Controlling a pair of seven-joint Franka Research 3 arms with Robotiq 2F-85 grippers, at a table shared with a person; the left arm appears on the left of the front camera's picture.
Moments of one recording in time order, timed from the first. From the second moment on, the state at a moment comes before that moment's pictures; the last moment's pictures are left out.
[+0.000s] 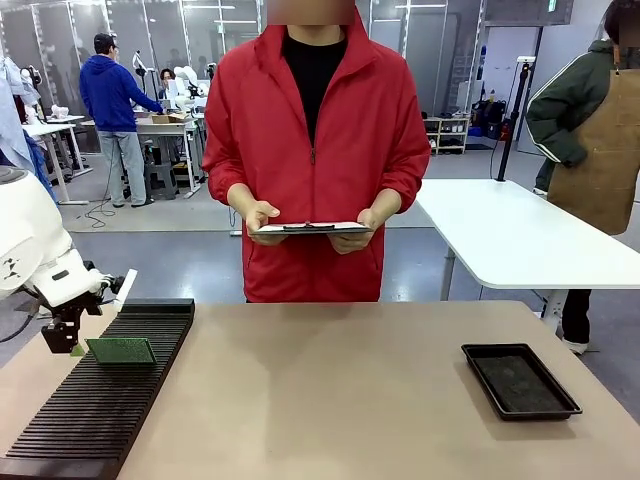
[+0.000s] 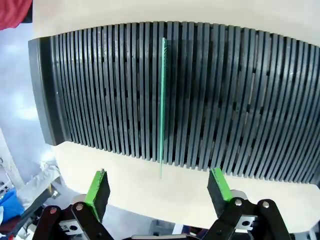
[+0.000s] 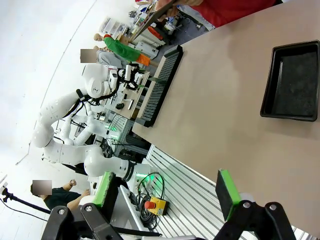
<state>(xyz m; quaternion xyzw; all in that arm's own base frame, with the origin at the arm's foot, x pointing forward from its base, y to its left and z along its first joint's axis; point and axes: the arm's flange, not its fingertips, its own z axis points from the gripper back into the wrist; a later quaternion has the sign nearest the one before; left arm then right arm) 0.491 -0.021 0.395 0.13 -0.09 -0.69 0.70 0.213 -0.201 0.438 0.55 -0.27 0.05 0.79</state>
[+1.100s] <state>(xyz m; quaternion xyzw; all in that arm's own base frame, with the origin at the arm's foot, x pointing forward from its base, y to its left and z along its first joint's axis) 0.509 -0.027 0.350 0.14 -0.11 -0.70 0.70 0.213 -0.201 0.438 0.55 -0.27 0.05 0.79</state>
